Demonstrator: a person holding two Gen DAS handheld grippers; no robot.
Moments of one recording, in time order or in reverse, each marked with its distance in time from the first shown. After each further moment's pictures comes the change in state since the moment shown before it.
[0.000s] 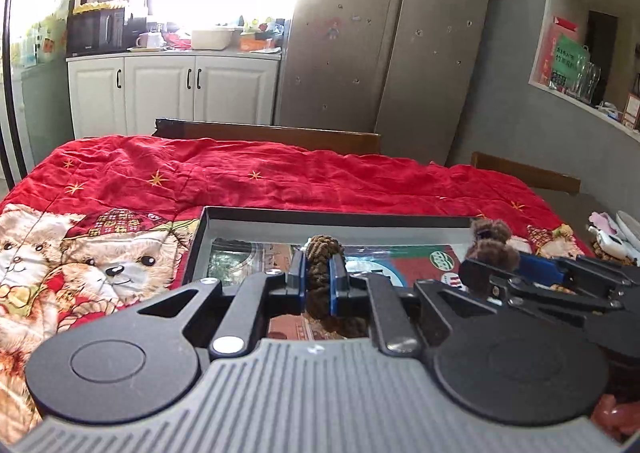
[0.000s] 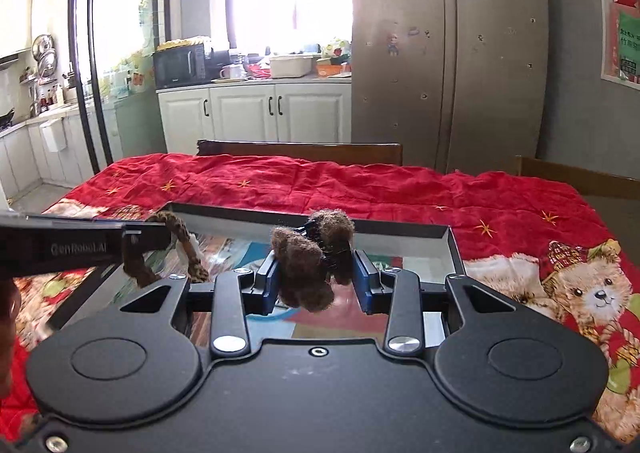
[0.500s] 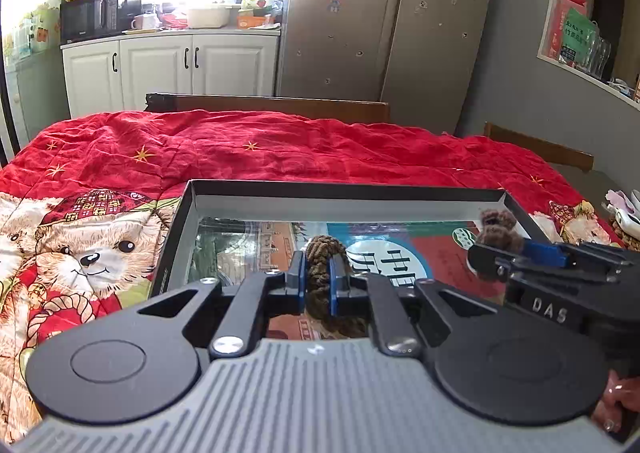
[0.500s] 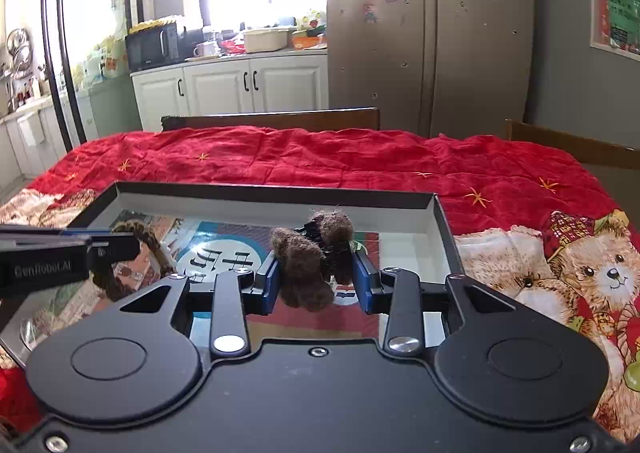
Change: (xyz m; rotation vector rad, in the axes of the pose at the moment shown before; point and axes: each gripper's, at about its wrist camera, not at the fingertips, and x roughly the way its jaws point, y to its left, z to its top) left arm 0.037 -0.001 -0.010 0.017 0.067 0.014; right arm 0.051 -0.022 -0.015 0.034 0.076 -0.048
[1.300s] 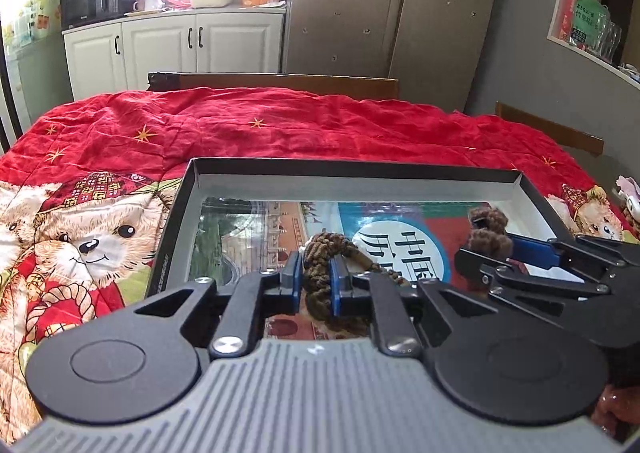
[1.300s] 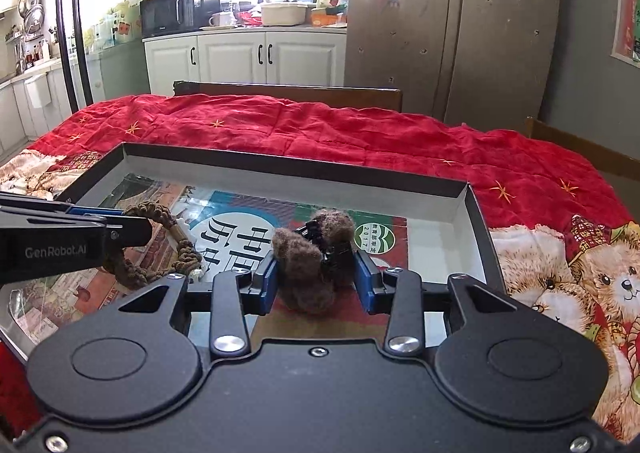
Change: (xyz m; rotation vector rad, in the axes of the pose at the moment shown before) left arm 0.014 0.003 0.000 0.002 0.074 0.020; right arm 0.015 0.020 -0.003 -0.078 0.068 0.009
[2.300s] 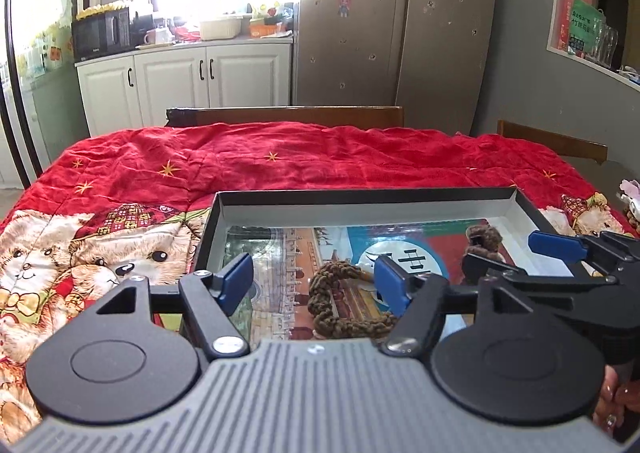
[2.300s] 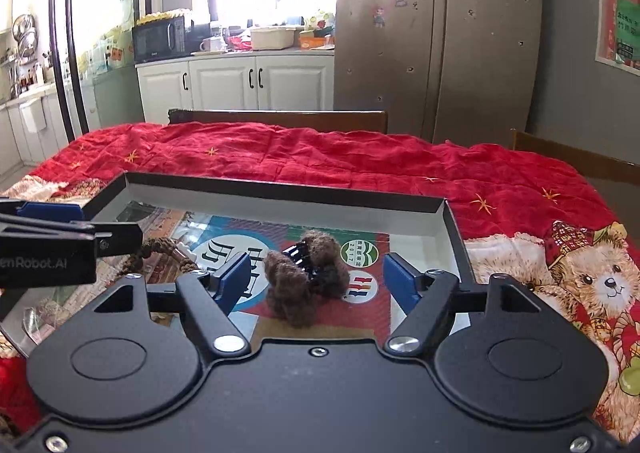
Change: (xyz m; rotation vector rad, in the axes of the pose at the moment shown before) left arm -0.034 -0.005 0.001 0.040 -0.089 0.051; right arm -0.025 -0.007 0.001 0.044 -0.074 -0.018
